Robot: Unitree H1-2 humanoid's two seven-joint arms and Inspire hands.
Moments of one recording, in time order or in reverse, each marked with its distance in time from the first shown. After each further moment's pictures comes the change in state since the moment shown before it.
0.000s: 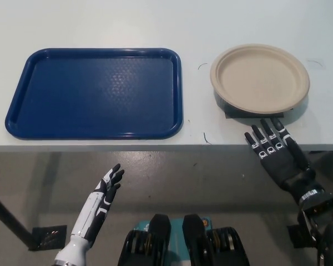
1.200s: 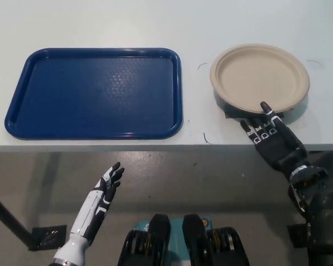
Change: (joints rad) left_arm -0.007 0.006 0.001 0.000 -0.001 -0.013 -0.009; right_arm -0.169 0.009 -0.064 0.197 -0.158 -0.002 -0.011
